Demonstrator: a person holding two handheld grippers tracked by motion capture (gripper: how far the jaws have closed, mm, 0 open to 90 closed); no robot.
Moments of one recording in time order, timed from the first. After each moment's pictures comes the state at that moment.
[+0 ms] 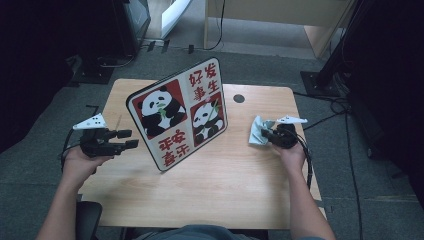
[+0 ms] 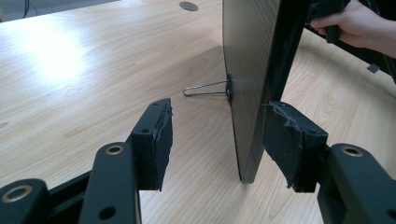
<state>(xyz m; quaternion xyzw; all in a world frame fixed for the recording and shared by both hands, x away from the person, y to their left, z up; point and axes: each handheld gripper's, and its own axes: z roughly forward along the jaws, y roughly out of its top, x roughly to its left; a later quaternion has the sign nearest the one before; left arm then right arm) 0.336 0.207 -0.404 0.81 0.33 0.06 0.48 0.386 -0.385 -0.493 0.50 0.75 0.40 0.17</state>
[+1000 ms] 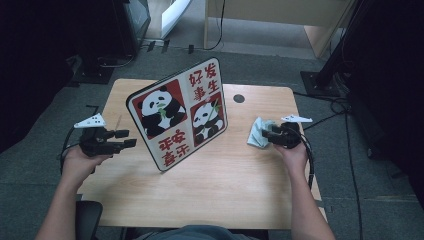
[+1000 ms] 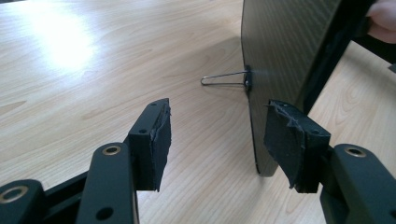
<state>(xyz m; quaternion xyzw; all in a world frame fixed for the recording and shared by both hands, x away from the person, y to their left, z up) 0.346 0.214 -0.416 0.80 0.36 0.06 0.47 0.379 -0.389 -0.480 0.52 0.73 0.40 0.17</state>
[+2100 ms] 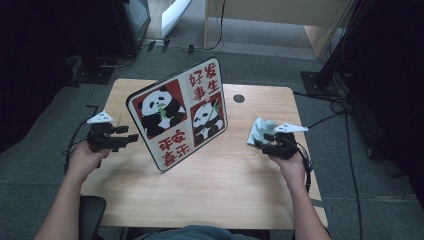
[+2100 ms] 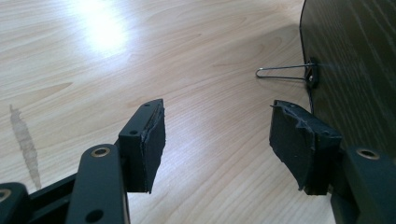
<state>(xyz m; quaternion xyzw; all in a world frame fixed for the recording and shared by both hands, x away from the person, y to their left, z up) 0.375 0.209 -0.443 0.80 0.40 0.10 0.43 0.339 -0.358 -0.465 0.46 0.77 0.42 0.16</state>
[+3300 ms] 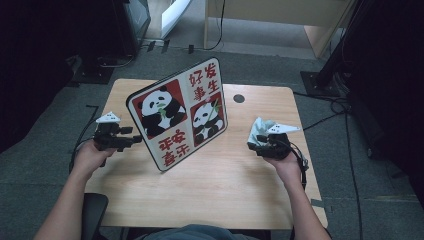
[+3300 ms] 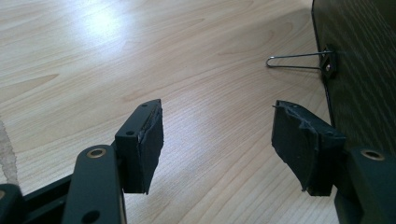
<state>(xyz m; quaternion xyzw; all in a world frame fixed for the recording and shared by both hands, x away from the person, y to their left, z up) 0.386 0.202 -0.458 0.81 0.41 0.09 0.41 0.340 -0.342 -0.465 0.43 0.79 0.41 0.14</state>
